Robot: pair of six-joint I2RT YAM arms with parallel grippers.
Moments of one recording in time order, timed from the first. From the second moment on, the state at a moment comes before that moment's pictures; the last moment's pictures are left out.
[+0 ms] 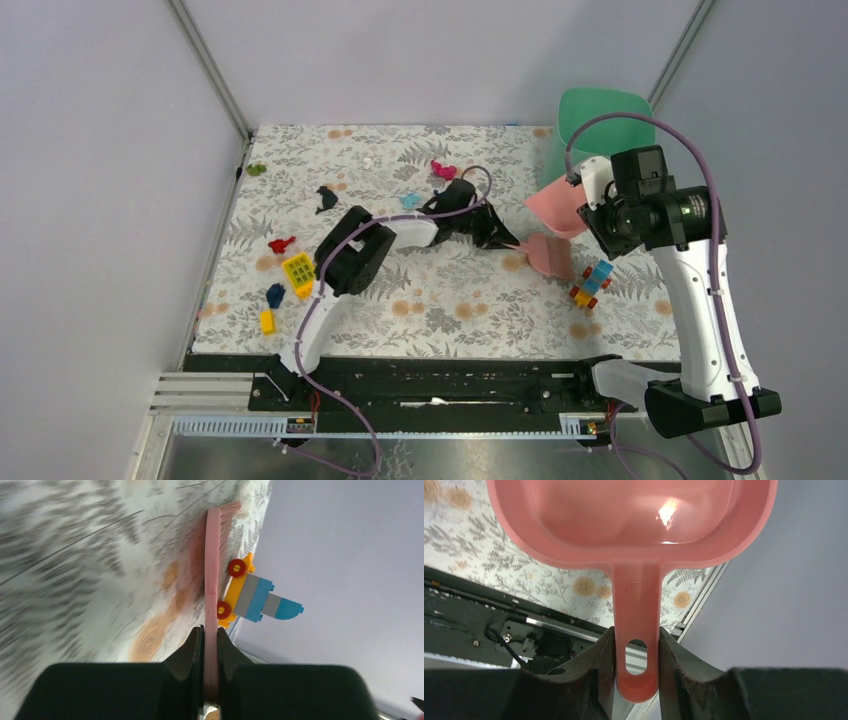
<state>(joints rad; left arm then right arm) -0.73 2.40 1.64 0.25 0.66 -1.28 0.19 1.19 1.64 -1.50 0.12 -0.41</state>
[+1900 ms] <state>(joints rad) -0.67 2.27 2.16 -0.61 0.12 -0.12 0.29 1.52 1.02 -1.04 0.09 -0.27</state>
